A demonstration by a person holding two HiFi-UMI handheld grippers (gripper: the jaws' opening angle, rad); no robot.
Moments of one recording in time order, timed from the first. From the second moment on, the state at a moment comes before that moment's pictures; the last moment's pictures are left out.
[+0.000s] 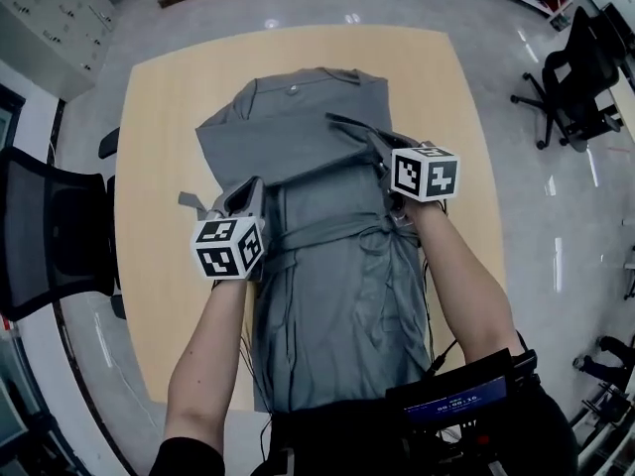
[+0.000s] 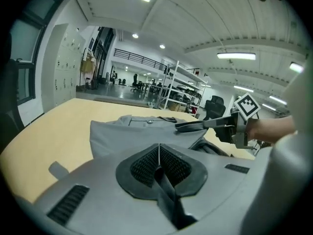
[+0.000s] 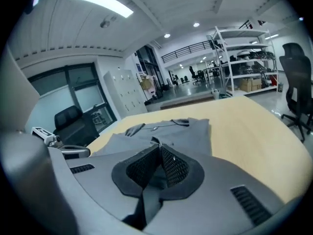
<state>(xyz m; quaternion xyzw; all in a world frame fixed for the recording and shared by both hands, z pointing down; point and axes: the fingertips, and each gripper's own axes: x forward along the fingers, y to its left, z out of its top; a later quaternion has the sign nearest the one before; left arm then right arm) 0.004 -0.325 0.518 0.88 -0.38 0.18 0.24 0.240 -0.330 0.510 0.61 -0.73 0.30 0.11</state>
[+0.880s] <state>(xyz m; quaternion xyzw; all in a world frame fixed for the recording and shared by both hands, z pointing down) -0.014 -0.330 0.562 0.89 -0.33 0.22 0.23 0.293 -0.301 0.520 0.68 -0.65 0.29 0.17</state>
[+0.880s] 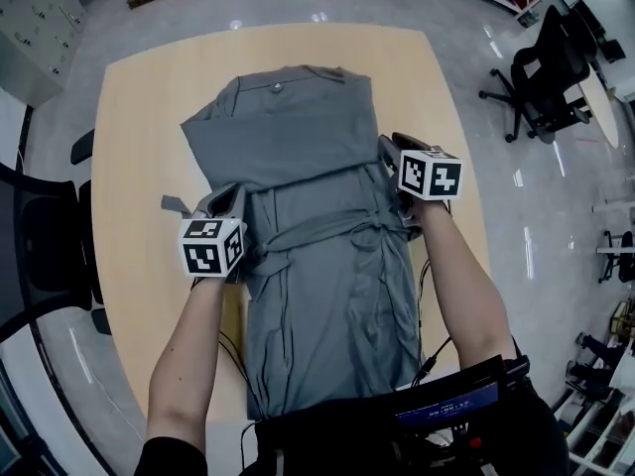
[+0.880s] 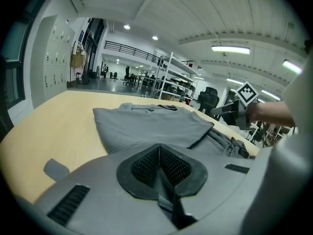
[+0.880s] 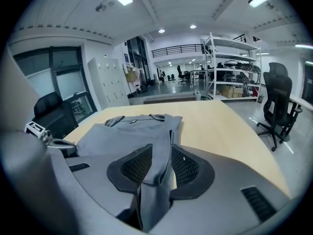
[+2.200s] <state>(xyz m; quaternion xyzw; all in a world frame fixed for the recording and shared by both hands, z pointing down) -0.010 -0.329 0.526 0.88 -0.38 0.19 0.21 0.355 -0.439 0.534 0.65 -0.69 0.27 0.20</state>
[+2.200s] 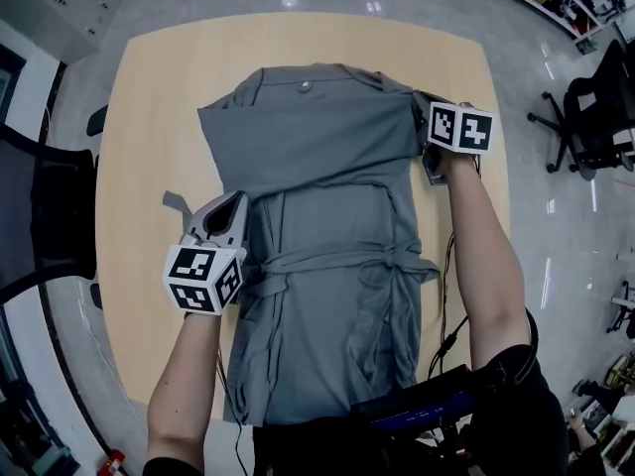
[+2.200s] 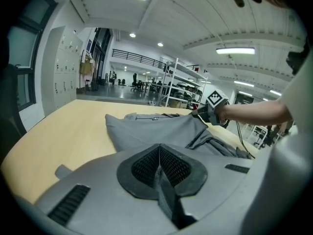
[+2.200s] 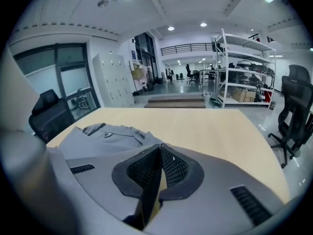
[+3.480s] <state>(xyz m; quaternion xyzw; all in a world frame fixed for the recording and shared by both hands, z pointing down) -0.130 -0.106 0.539 0.88 -0.32 0.24 0.25 0.279 -0.081 0.506 0.63 -0.68 0.33 0.18</state>
